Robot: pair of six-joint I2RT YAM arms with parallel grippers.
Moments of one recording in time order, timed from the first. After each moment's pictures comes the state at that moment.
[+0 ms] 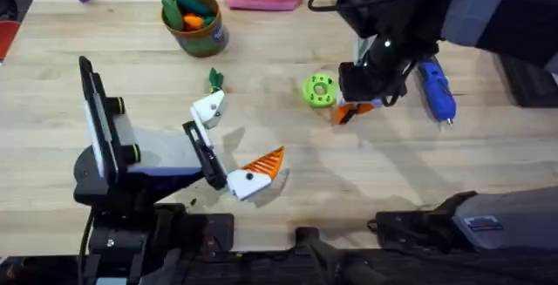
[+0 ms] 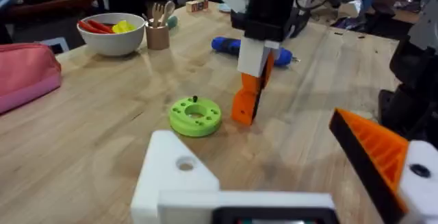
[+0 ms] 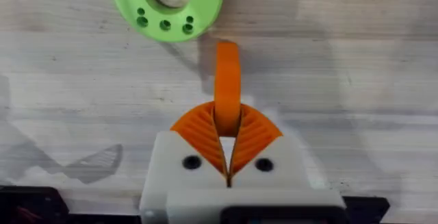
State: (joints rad) left arm -0.01 0.01 0.01 -0.11 1.06 0.03; right arm 0.52 1.59 1.23 -1.18 0.01 0.51
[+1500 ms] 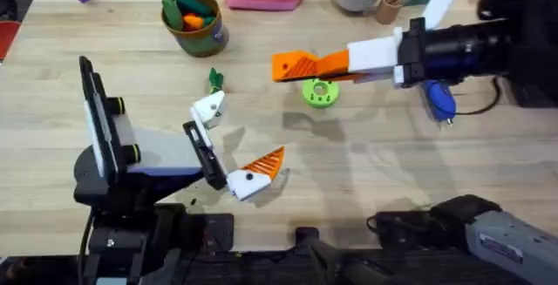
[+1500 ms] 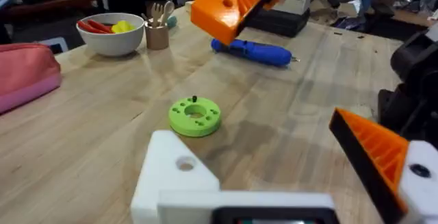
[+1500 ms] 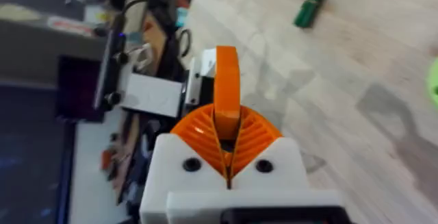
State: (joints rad) left arm -0.01 0.01 0.01 -0.11 1.06 0.03; right arm 0.27 1.08 0.91 -0.56 -1.00 0.43
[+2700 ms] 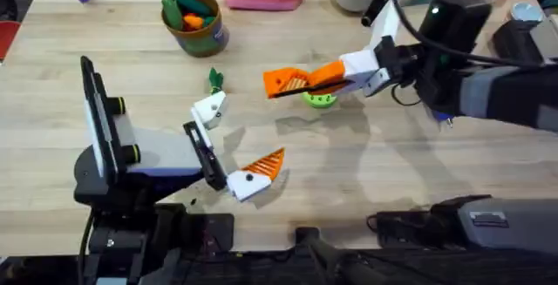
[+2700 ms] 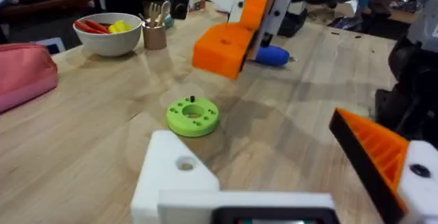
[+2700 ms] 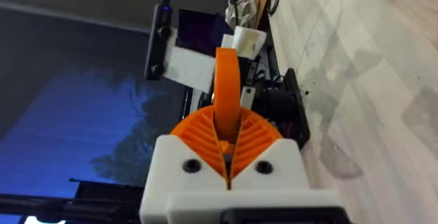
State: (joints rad) left arm -0.01 0.01 0.01 -0.11 1.07 0.03; right arm 0.18 1.50 0.61 0.58 -1.56 1.02
